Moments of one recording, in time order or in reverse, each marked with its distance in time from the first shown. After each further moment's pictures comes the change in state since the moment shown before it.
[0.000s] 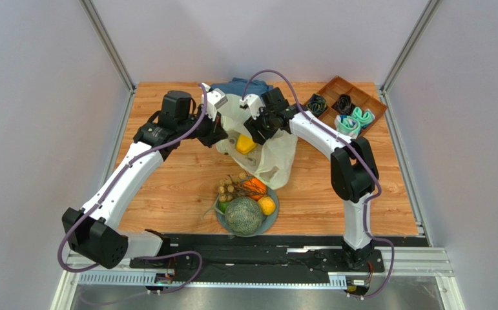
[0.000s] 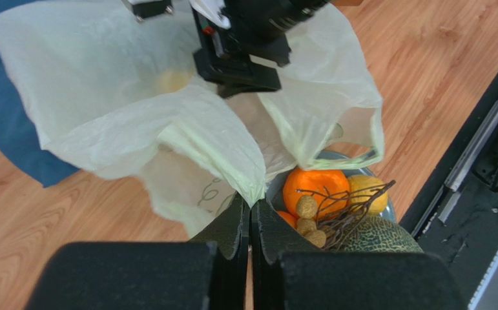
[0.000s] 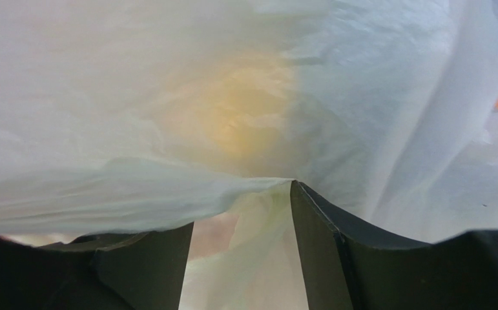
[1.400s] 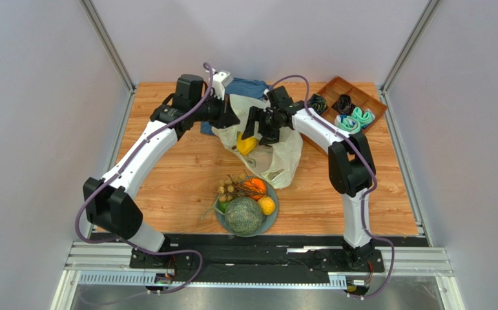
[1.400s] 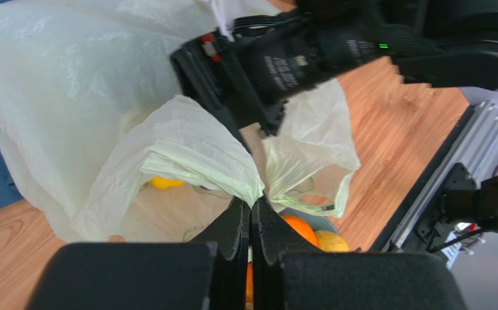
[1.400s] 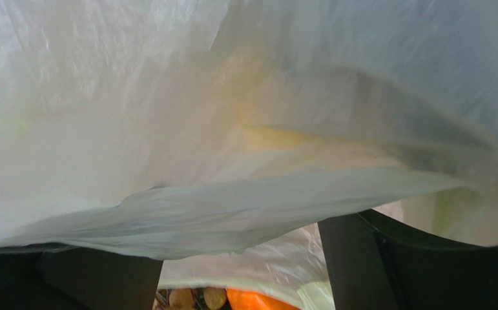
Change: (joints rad) left arm 0.001 0.252 0.184 0.073 0.024 -0.254; right arm -0.064 0.081 0.056 -0.025 -0.164 0.925
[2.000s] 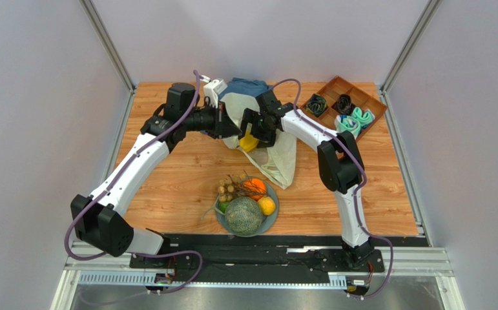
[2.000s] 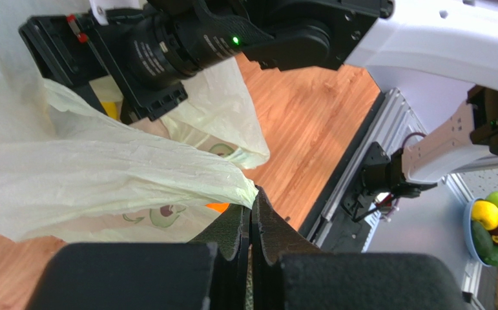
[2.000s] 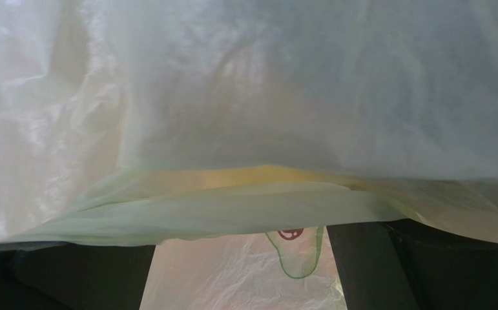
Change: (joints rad) left arm 0.003 -0.143 -0.124 0.040 0.175 -0.144; right arm 0.047 0.119 0.108 -0.036 0.176 0.163
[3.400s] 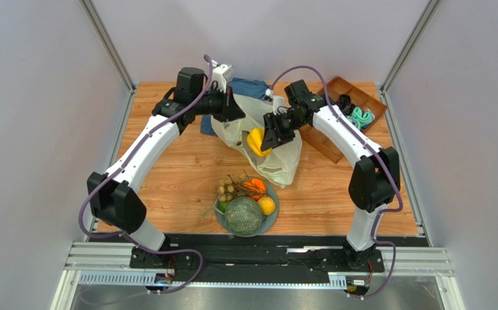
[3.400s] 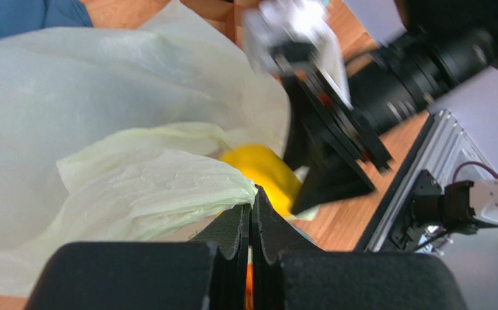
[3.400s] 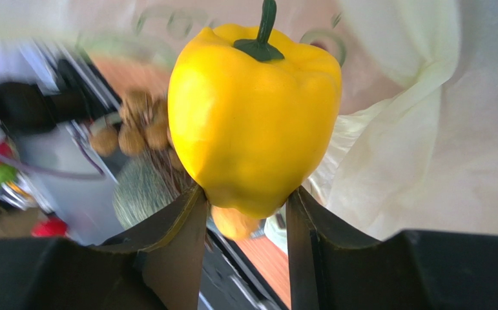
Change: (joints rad) left arm 0.007 0.169 0.183 -0.007 -0.072 0.096; right arm -0.099 -0.337 -0.127 -0.299 -0.372 -0.663
